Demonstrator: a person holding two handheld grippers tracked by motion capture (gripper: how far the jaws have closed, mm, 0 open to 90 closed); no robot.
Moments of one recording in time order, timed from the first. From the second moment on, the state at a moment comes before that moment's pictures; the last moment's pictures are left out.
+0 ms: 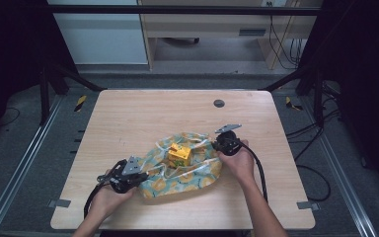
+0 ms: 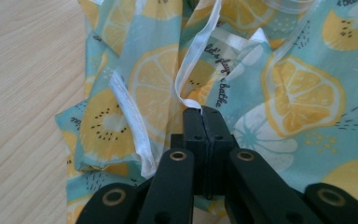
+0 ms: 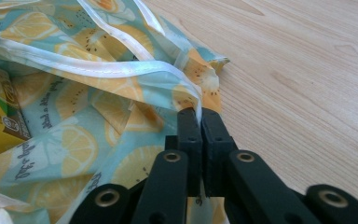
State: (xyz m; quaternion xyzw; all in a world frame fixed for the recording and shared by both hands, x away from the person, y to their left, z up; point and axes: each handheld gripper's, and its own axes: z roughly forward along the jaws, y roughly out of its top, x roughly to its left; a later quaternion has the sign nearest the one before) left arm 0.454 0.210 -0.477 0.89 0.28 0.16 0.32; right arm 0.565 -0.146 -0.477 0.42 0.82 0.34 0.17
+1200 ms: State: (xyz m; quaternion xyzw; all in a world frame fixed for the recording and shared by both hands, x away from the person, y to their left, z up) left arm 0.467 0.204 -0.412 0.85 0.29 0.21 0.39; right arm 0.454 -0.139 -0.422 0.34 0.83 0.40 0.20
